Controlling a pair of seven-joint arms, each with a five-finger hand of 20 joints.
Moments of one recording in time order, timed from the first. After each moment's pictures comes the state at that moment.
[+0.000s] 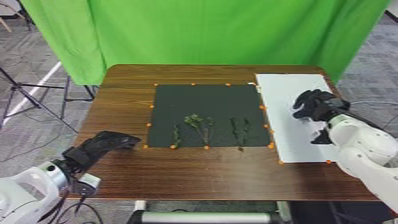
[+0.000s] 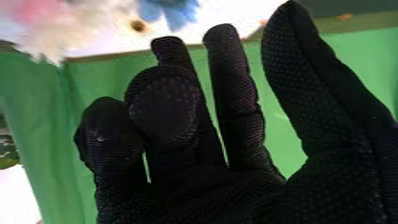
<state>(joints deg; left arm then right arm) 118.2 -64.7 -111.5 -119.0 72.4 -37.1 -19.0 -80.5 -28.9 59.6 -99.6 -116.0 2.9 22.6</state>
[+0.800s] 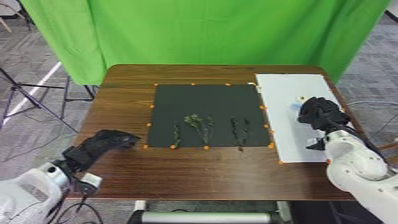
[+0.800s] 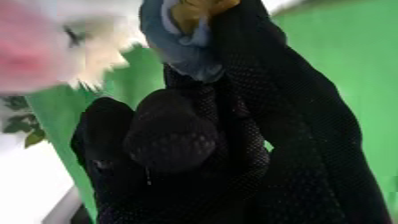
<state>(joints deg) 119.9 -64.3 -109.9 -118.8 77.5 -30.7 -10.4 -81.1 -29.6 52.3 -94.1 -115.6 24.6 22.0</state>
